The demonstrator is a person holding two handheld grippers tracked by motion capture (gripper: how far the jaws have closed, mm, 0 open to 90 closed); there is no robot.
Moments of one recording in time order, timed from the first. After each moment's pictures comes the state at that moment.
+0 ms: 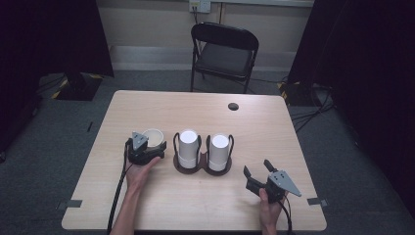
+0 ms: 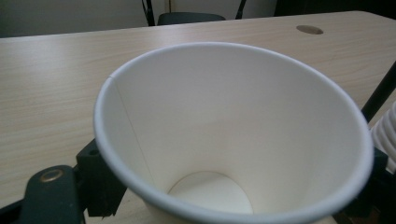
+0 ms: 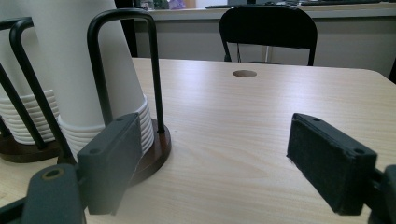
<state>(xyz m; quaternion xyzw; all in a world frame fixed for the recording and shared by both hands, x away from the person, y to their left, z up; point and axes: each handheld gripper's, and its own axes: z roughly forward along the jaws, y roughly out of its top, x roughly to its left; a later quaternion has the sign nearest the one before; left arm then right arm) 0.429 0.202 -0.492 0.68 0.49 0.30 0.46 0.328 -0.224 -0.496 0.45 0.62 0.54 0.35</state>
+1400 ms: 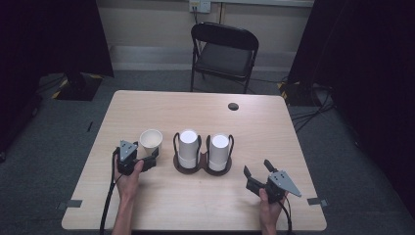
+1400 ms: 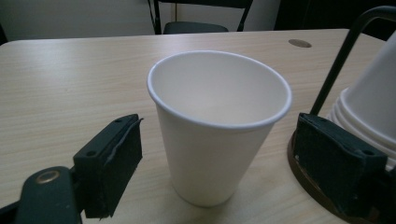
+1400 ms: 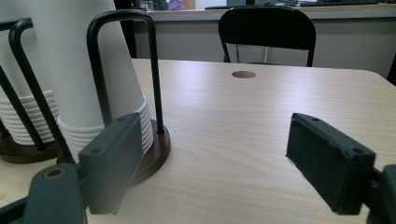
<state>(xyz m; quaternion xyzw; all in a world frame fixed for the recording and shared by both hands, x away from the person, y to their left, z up) 0.383 0.219 -0.475 0.65 0.49 0.31 0.48 0.328 -0.224 -0.496 0.45 0.62 0.54 0.36</state>
